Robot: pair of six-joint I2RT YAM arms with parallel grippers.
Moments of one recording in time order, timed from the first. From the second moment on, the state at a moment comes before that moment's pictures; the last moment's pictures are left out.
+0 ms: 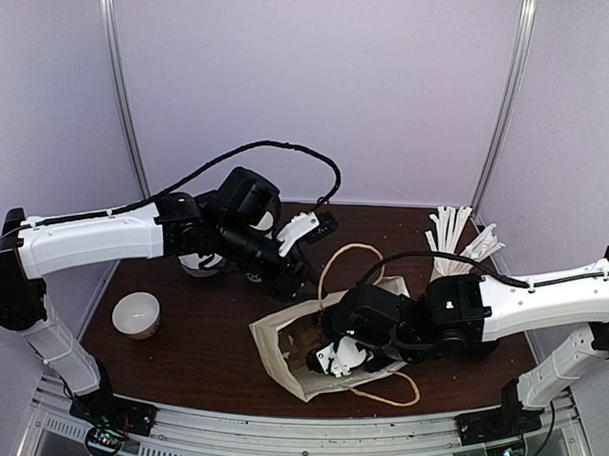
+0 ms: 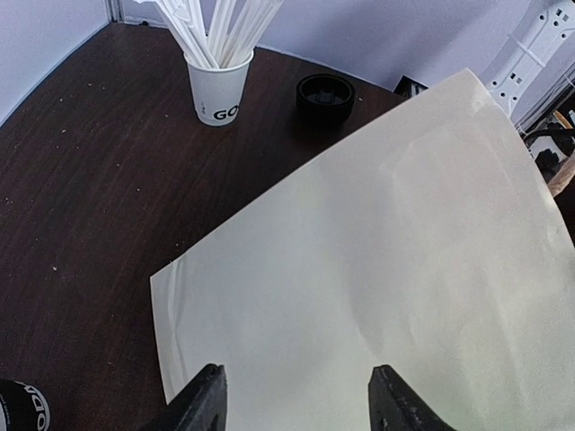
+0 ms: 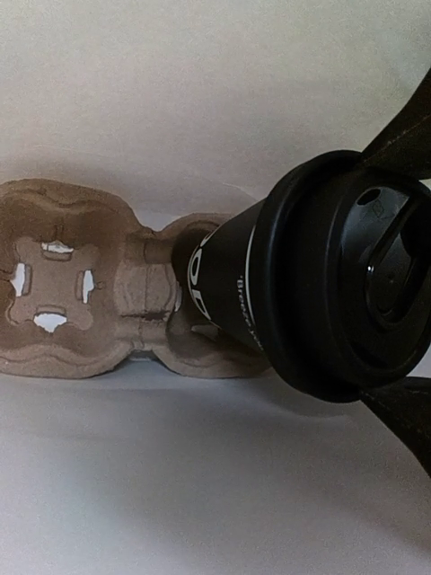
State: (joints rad) left arm -0.99 1.59 1.38 -0.48 0.40 0.06; right arm 1.37 1.46 1.15 -0.76 0.58 -0.90
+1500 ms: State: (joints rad) left arm -0.82 1.16 1.15 -0.49 0.15 0.06; right arm 1.14 1.89 1.72 -1.29 0.14 -0.77
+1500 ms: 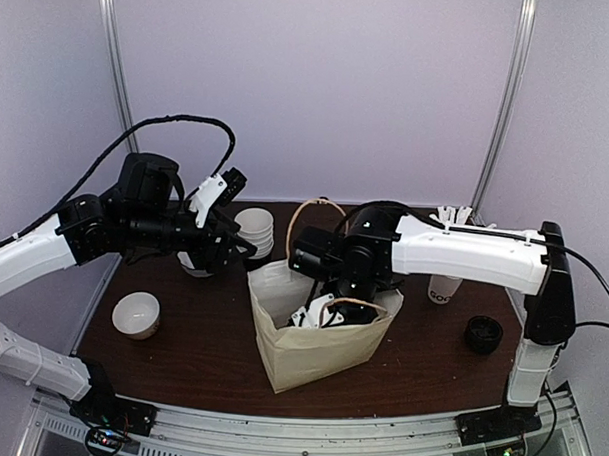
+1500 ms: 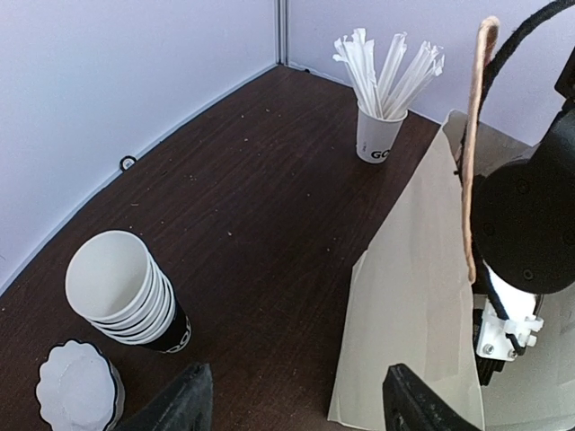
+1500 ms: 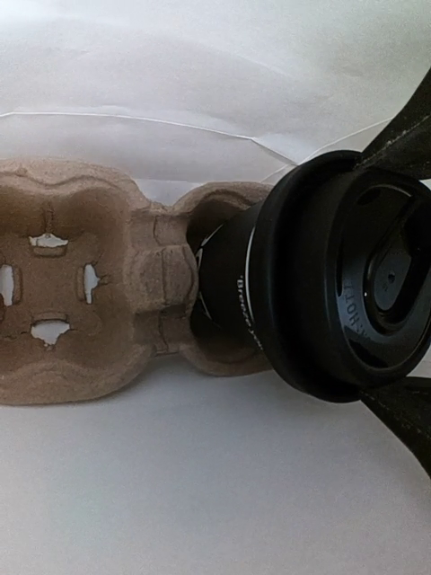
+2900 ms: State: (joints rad) left arm -0.82 1.27 1.22 -0.54 0.41 0.07; right arm 1.11 1.91 1.72 -1.31 0.10 -0.65
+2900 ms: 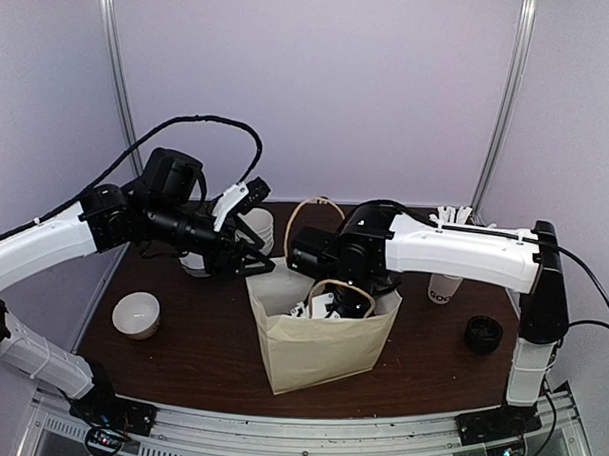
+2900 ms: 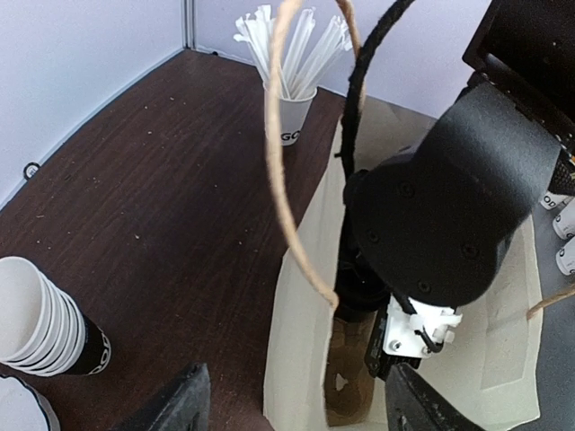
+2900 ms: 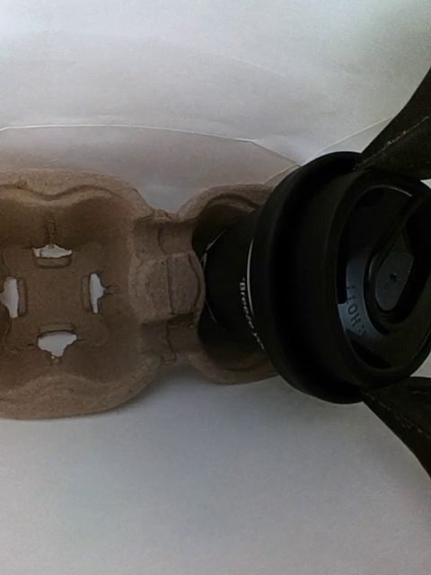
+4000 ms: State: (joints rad) left arm -0.82 1.43 1.35 -0.55 0.51 0.09; right arm 1.12 1.90 1.72 -1.31 0.11 -0.65
